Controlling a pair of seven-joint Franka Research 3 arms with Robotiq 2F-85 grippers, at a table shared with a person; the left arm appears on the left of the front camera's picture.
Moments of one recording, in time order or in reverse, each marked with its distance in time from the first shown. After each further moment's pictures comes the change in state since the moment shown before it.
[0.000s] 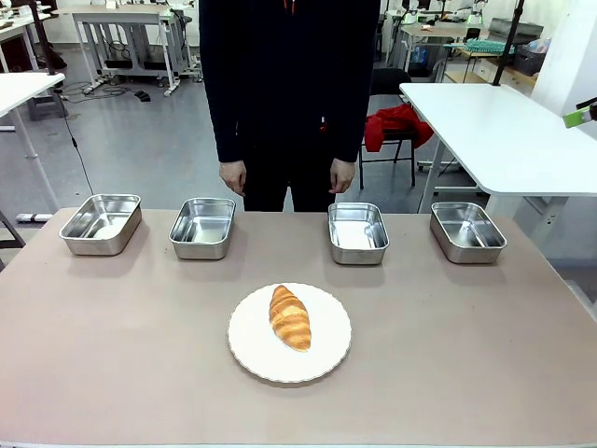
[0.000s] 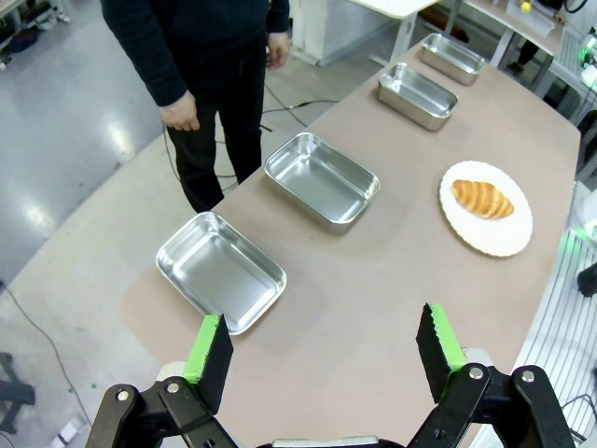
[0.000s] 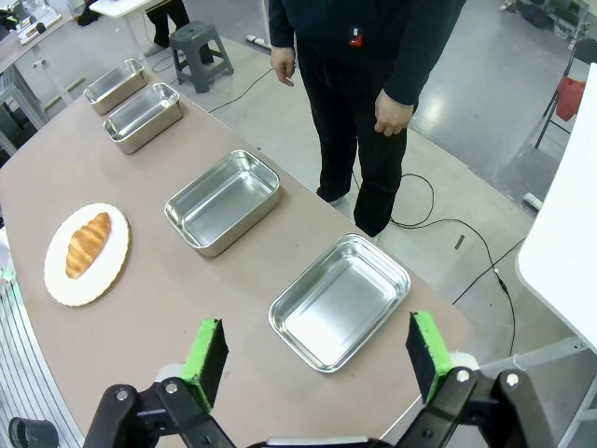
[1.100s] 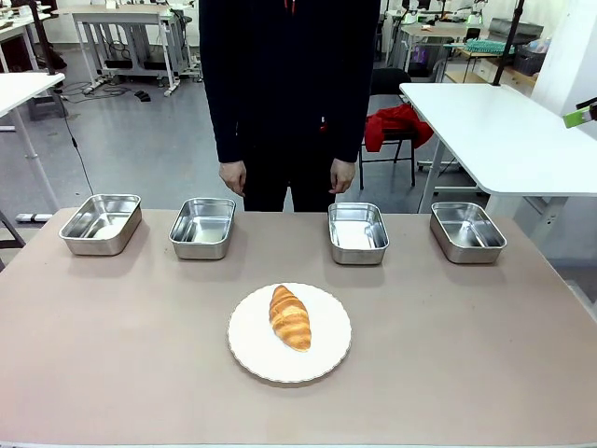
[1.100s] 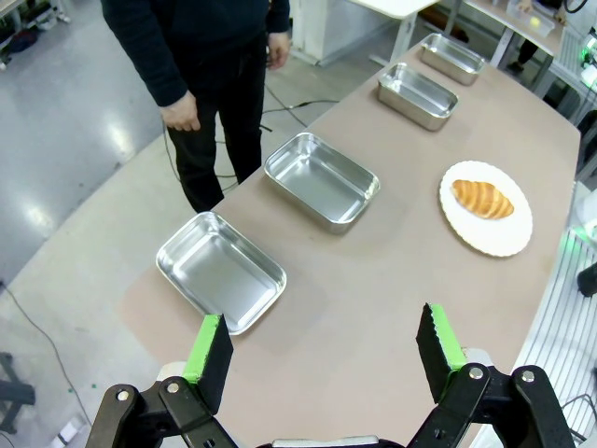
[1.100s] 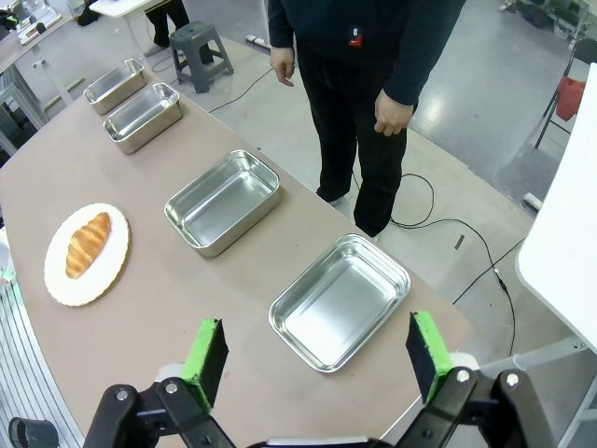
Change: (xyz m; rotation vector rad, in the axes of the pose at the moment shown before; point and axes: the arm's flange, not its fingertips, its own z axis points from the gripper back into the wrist) left arm 0.000 0.000 0.000 0.000 0.000 0.000; right arm 0.000 0.000 0.000 0.000 0.000 0.000
